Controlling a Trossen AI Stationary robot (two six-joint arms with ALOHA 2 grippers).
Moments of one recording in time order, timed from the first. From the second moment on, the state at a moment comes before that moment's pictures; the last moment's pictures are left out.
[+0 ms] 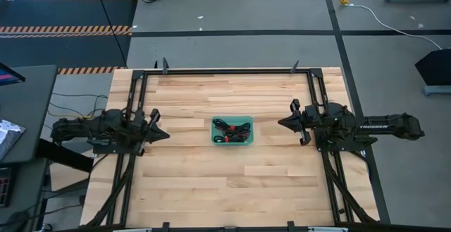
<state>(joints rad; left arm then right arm) -0.04 0.00 0.12 -0.03 0.17 -0.19 -0.15 0.32 0.01 0.47 -0.21 0.19</state>
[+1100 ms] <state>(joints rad) -0.06 0.01 0.01 0.11 0.02 -0.10 -0.15 0.32 0.01 0.39 -0.21 0.16</state>
